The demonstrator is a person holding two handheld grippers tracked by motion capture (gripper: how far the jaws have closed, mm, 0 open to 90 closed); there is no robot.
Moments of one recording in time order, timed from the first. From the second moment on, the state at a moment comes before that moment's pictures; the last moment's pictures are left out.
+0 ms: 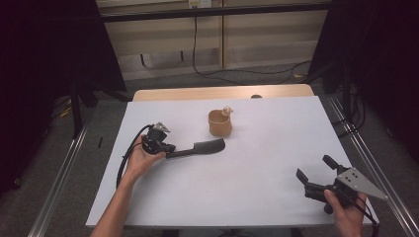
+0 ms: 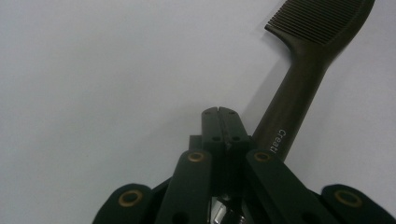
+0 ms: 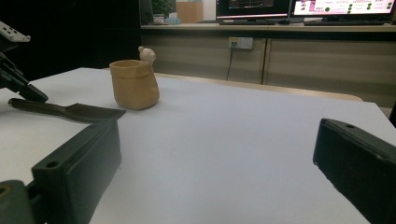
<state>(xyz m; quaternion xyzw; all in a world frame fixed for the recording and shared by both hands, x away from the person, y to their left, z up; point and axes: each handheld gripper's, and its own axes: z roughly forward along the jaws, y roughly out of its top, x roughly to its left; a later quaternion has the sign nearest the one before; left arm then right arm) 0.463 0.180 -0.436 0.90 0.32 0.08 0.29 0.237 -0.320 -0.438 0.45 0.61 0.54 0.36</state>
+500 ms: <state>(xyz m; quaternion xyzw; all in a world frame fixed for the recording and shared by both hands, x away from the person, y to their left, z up) 0.462 0.181 -0.436 0.90 0.32 0.07 0.29 0.237 -0.320 -0.438 0.45 0.61 0.54 0.37</state>
